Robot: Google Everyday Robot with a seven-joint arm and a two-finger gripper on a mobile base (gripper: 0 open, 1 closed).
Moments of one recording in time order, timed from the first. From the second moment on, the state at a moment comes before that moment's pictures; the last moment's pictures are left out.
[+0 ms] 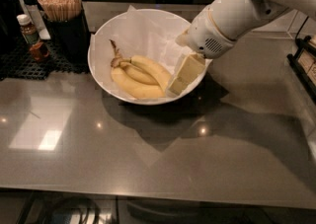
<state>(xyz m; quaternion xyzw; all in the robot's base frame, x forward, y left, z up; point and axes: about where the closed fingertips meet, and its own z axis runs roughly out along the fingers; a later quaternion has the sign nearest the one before) 0.540 -0.040 0.911 -0.62 0.73 0.14 0.27</state>
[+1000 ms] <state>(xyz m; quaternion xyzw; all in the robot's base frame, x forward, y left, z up) 0.565 0.004 0.954 -0.65 0.71 0.12 0.26</state>
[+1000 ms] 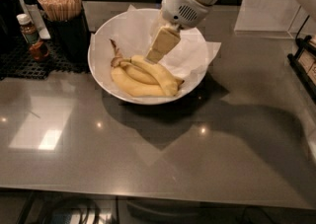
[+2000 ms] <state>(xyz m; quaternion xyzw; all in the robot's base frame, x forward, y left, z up) 0.601 0.021 0.873 -0.60 0.75 0.18 0.19</state>
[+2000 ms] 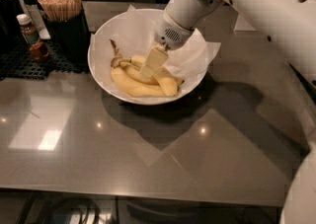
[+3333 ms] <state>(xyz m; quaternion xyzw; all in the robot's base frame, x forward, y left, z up) 0.561 -0.007 0.873 -0.60 0.75 0.17 0.21</state>
